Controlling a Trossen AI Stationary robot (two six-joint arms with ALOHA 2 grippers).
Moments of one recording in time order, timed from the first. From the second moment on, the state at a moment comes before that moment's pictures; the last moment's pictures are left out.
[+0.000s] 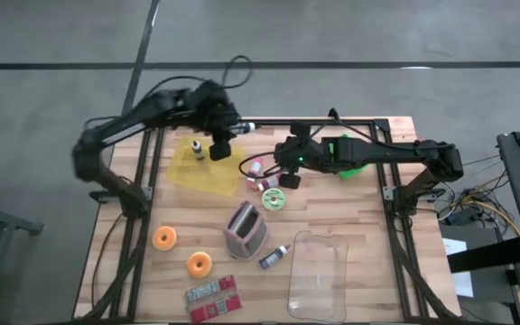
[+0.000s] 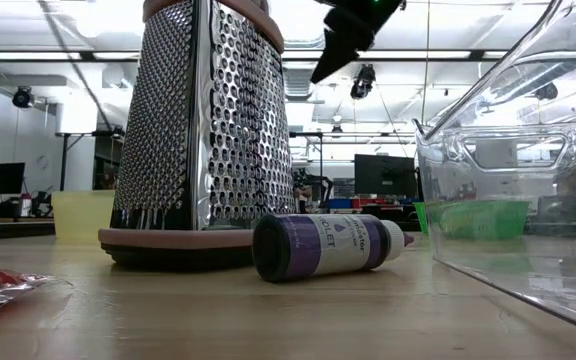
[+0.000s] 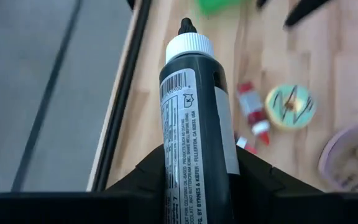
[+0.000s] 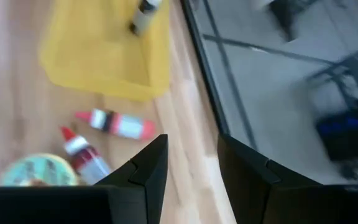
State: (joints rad) left arm 0.41 1.53 1.69 -1.07 -0.02 0.29; right arm -0.08 1.57 1.41 -0.58 0.44 -0.19
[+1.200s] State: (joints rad) left arm 0.35 0.83 0.24 0.75 0.19 0.08; right arm -0.19 1.59 1.46 -0.16 -0.15 -0.24
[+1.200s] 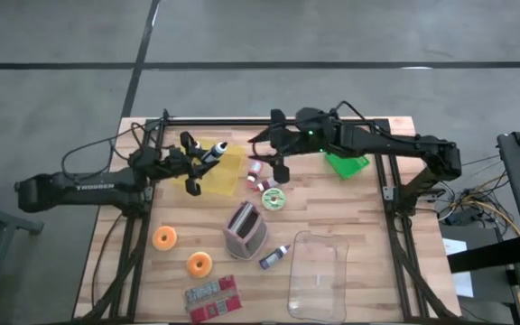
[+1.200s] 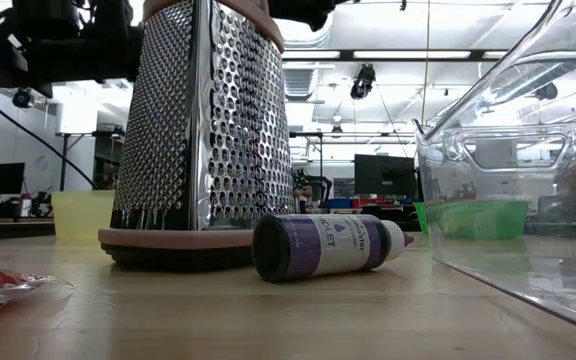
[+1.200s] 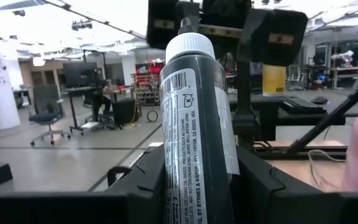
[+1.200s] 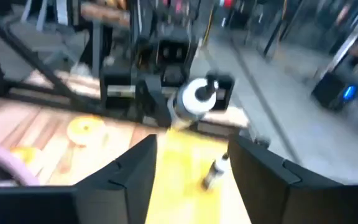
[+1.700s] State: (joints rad) left arm 0.35 0.94 0.23 0.82 0.19 0.12; right arm -0.19 1.87 1.94 -0.66 -0.11 -0.39
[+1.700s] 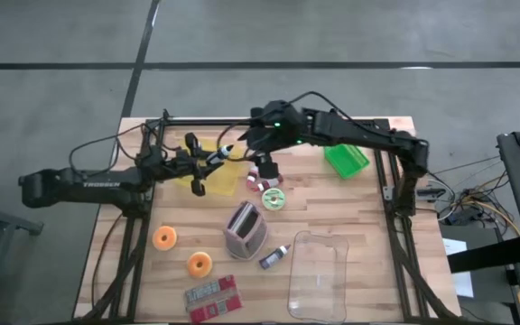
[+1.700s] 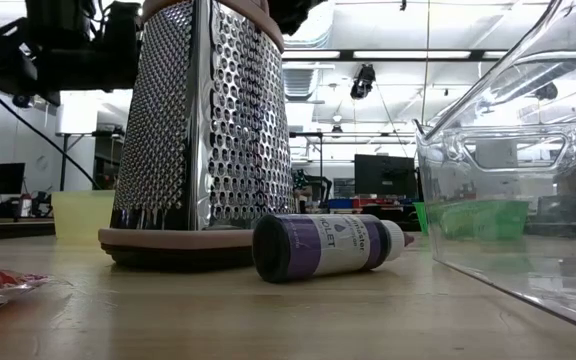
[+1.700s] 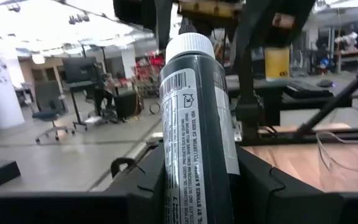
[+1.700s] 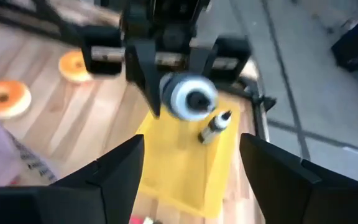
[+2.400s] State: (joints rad) left arm 0.39 0.95 0.03 1.18 0.14 0.07; right arm -0.20 2.13 2.35 -0.89 -0.18 -0.48
